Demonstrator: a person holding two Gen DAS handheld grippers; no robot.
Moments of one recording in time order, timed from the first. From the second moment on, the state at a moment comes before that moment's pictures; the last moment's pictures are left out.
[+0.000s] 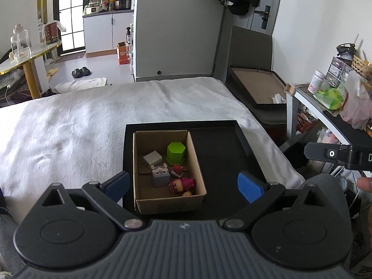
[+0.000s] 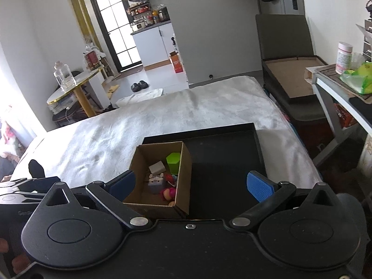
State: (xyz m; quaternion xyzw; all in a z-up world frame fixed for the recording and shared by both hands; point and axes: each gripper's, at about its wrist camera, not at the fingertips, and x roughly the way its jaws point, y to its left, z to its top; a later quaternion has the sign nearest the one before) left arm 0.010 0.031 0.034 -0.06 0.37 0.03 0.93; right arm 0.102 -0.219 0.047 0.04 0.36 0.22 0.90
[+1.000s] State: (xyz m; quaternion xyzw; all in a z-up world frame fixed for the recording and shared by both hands) left arm -0.014 0.022 0.033 -0.04 0.36 0.02 0.93; right arm 0.069 -0.222 0.050 0.01 0.36 0.18 0.92
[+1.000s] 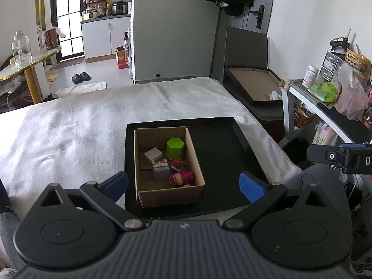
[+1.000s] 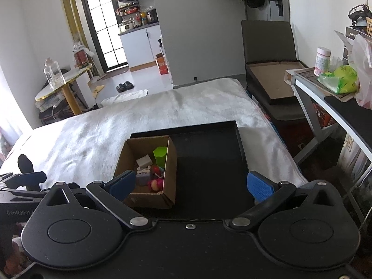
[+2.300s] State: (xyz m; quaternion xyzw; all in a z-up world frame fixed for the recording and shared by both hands) left arm -0.016 0.022 0.023 -0.05 0.37 0.02 0.93; right arm 0.068 -0.217 0.042 -0.01 0.38 0.18 0.91
